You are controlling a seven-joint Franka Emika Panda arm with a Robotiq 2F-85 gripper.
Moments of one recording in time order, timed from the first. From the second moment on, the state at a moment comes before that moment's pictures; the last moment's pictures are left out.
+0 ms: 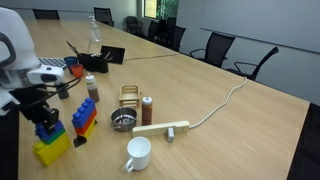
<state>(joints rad) 0.28 0.04 0.24 -2.60 -0.10 2.60 0.13</state>
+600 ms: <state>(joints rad) 0.28 0.05 0.24 -2.60 0.04 2.60 0.04</state>
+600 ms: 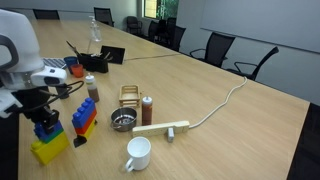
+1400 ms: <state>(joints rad) 0.27 0.12 0.23 -2.60 -0.04 2.62 0.12</state>
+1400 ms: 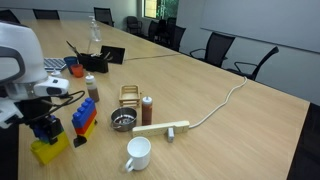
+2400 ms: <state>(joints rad) 0.27 0.14 0.22 -2.59 -0.04 2.63 0.13</state>
